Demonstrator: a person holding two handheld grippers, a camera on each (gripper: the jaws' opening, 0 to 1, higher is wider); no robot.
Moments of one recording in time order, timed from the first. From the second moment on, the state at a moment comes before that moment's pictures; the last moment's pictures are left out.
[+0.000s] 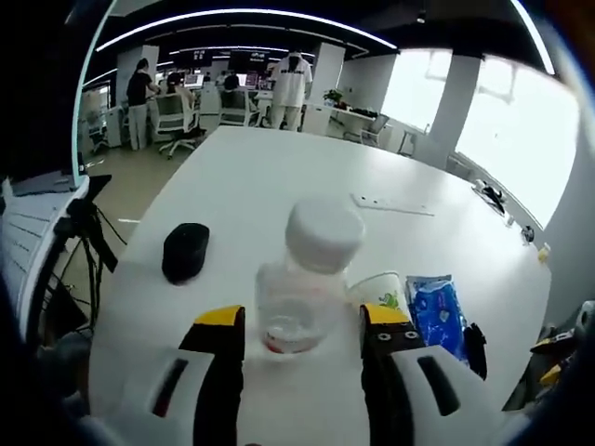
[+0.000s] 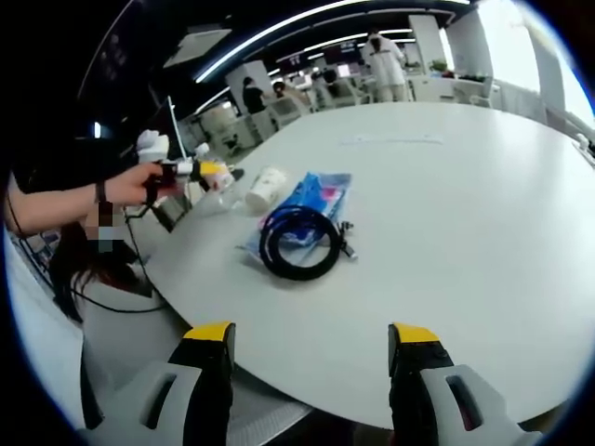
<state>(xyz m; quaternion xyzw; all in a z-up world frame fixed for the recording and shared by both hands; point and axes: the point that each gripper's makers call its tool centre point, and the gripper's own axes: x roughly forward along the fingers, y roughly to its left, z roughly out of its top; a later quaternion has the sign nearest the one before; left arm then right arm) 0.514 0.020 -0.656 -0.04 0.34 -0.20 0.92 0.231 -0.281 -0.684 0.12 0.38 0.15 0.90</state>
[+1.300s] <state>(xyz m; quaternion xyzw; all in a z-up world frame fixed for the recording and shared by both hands) 0.407 0.017 -0.712 -0.03 0.39 -0.23 0.89 0.236 -0.273 -0.689 0.12 0.38 0.17 0.90</state>
